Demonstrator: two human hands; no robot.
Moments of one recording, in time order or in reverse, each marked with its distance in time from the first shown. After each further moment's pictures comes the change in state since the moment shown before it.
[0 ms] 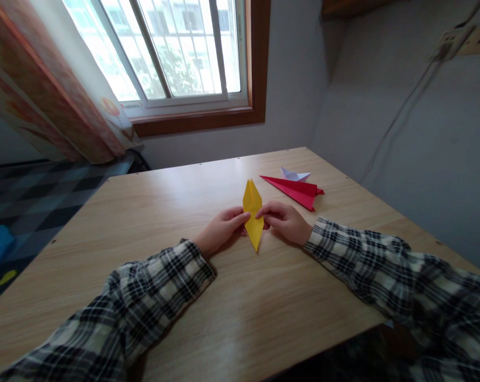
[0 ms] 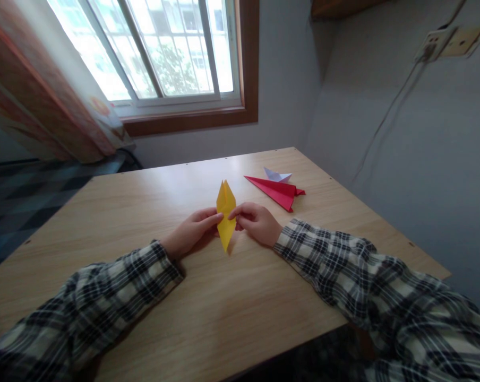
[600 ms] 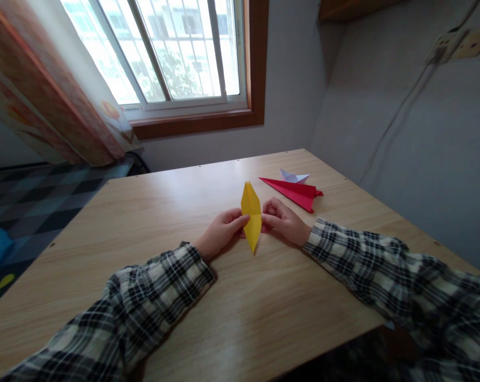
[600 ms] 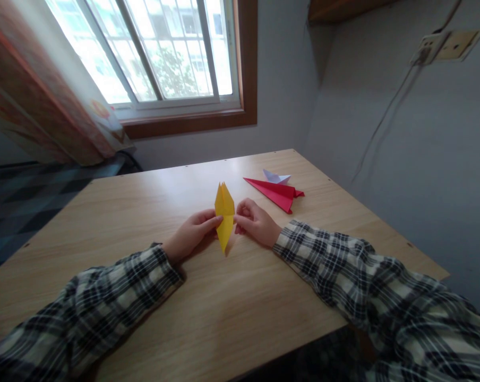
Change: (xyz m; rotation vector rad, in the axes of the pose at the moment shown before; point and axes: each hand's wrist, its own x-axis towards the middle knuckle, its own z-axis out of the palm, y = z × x) left_hand -0.001 0.000 0.002 0.046 0.070 0.025; right_hand 0.003 0.005 0.003 0.225 -0.003 0.136
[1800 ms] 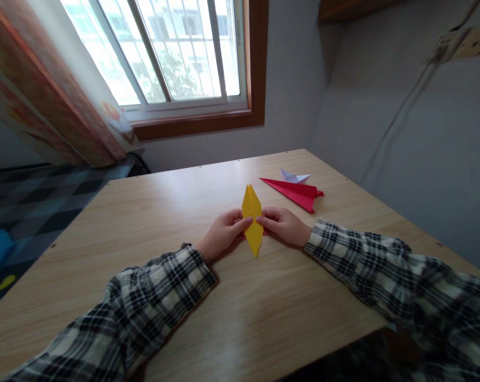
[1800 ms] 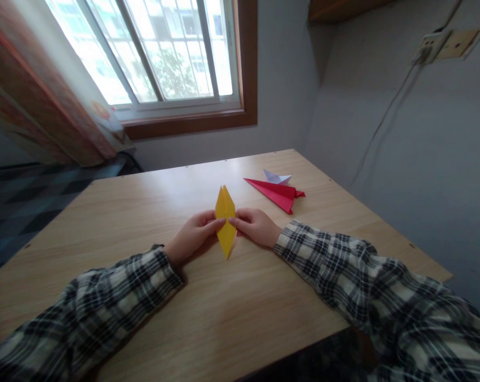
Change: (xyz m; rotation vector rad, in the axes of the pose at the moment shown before) left_hand -0.001 -0.004 0.001 -0.015 0.028 -0.010; right_hand 0.001 -0.006 0.001 -0.214 -0.123 0.057
